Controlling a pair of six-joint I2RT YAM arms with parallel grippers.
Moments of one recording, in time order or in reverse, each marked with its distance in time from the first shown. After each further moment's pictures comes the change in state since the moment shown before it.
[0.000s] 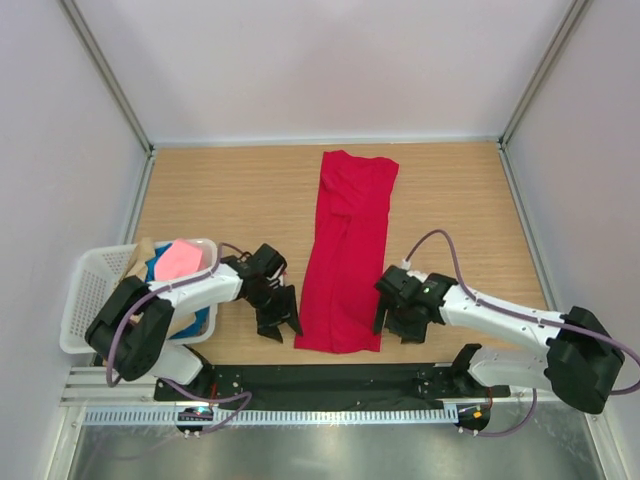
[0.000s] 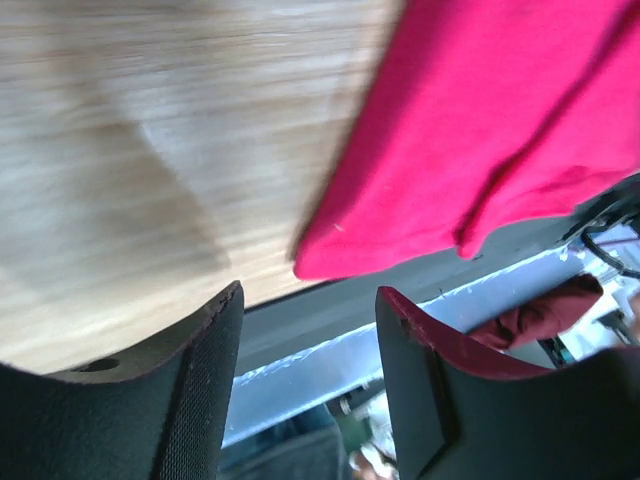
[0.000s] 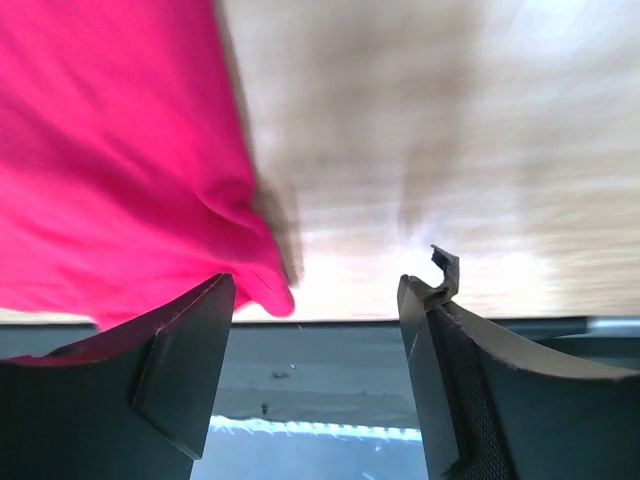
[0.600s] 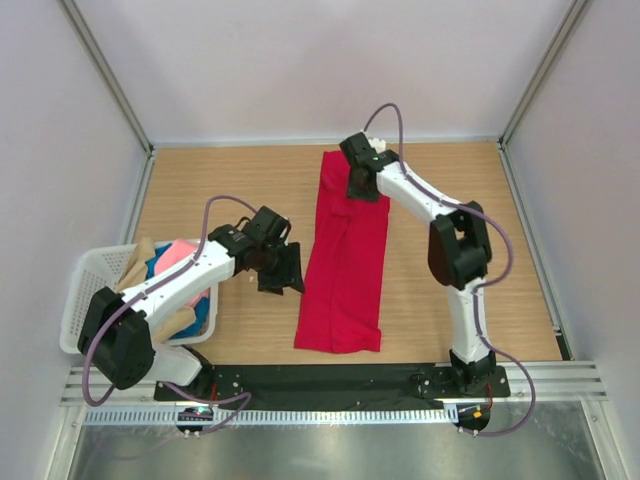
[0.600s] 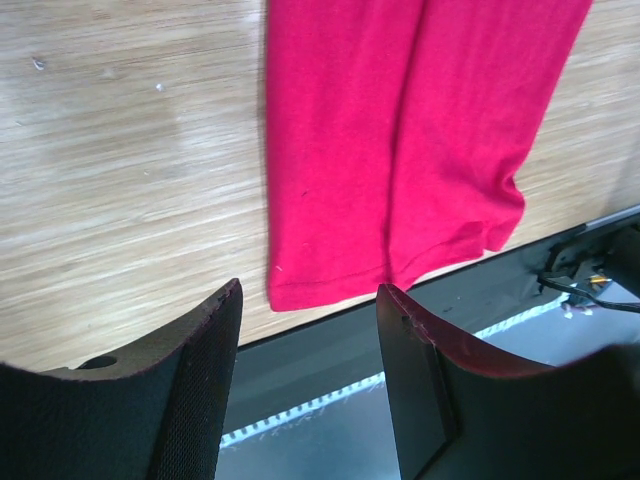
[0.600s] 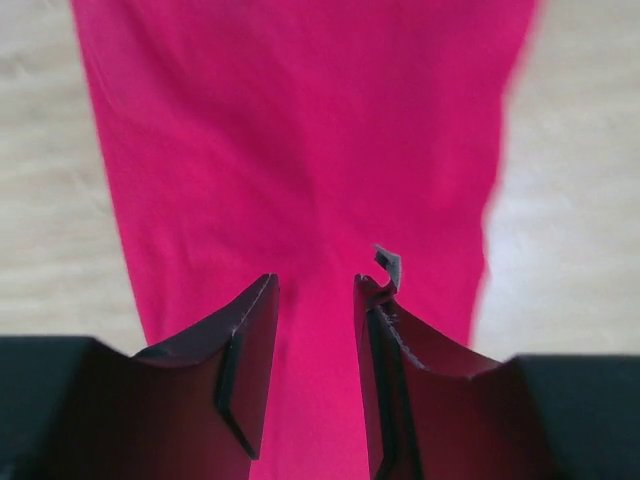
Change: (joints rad) left arm 0.001 -0.074 0.351 -0.193 -0.270 0.163; right arm -0.381 0.944 1.233 0.021 0.272 -0.549
